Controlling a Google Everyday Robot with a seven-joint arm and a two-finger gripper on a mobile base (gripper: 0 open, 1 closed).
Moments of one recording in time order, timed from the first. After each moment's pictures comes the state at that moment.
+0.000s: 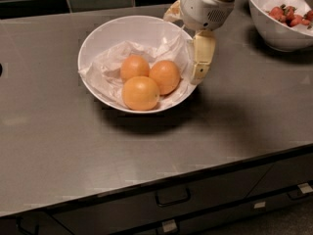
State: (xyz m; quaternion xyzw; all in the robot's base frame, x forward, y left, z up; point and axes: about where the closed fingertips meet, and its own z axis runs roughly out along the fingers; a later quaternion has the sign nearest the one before) arm 0.561 -0.061 0.965 -0.78 0.59 0.03 0.20
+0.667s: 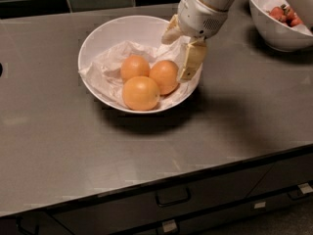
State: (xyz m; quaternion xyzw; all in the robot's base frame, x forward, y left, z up) arm 0.568 -0.056 0.944 -0.78 0.59 0.06 0.19
